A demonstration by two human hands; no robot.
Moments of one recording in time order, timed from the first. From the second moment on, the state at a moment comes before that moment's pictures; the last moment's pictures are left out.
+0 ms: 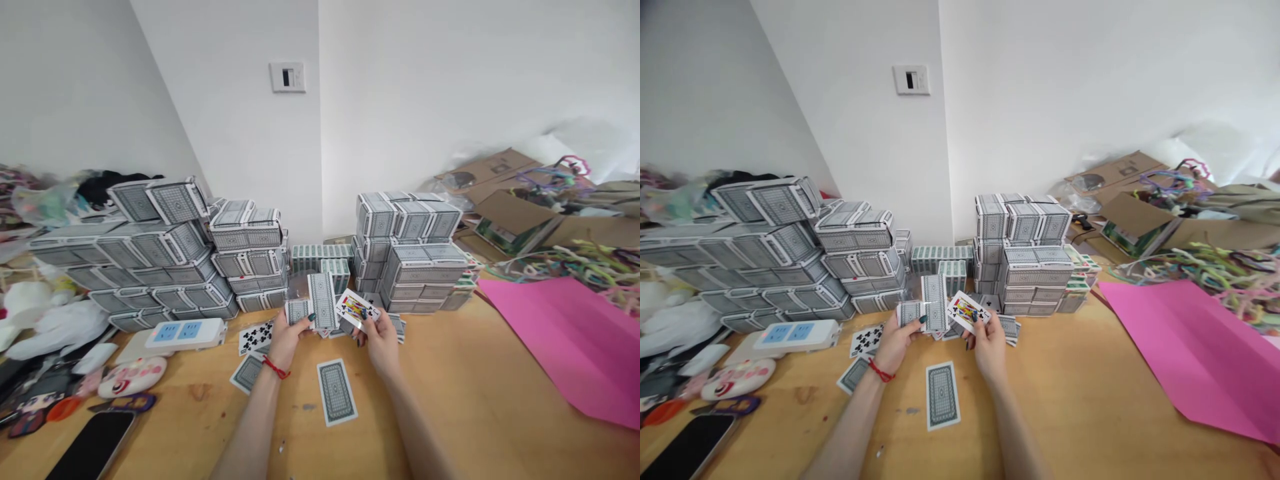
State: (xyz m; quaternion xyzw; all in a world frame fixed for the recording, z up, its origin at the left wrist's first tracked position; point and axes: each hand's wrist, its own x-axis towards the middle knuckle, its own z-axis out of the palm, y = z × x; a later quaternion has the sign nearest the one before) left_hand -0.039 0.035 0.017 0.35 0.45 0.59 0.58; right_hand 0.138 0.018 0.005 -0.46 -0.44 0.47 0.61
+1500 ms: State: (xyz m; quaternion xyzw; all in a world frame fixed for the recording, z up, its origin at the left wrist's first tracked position) left_hand -0.050 0.032 0.022 0.37 0.48 0.53 0.59; right_hand 0.152 0.018 0.003 -0.48 -0.53 0.51 0.49
